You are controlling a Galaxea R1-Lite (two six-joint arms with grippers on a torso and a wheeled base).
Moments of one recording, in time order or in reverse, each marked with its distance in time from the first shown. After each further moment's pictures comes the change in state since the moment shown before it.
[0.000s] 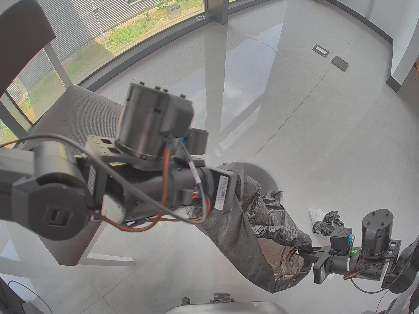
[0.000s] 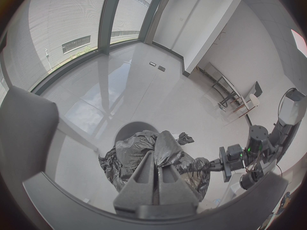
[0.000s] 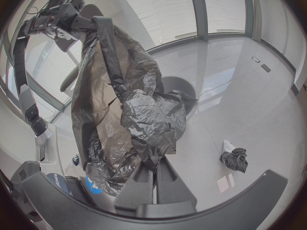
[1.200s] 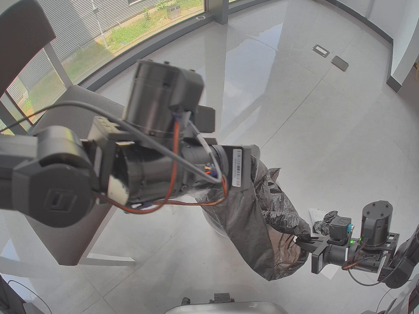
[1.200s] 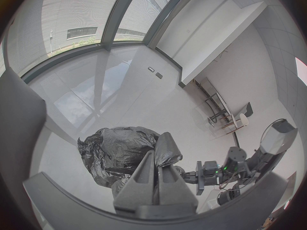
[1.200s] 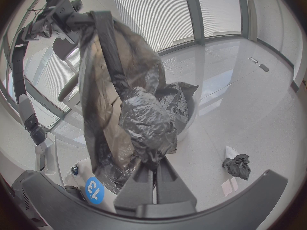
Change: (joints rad) left arm 0.003 -0.044 -0.073 0.035 -0.076 -0.154; right arm -0.021 0.070 -0.085 -0.042 0.040 0.022
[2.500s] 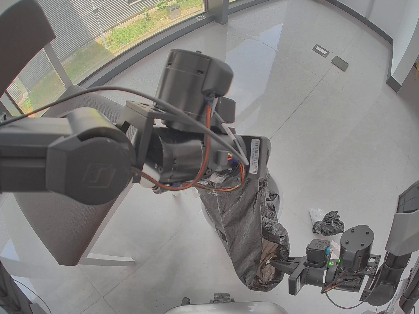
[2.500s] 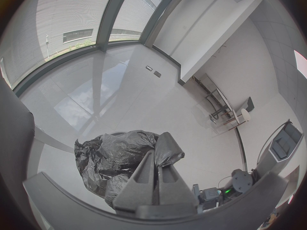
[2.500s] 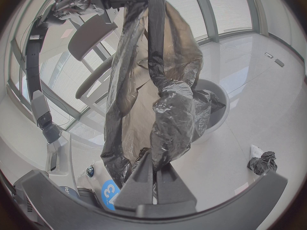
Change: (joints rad) left arm 0.008 0.155 -0.181 0.054 -0.005 0.045; right arm 0.168 0.188 0.110 -0.347 -0.011 0.093
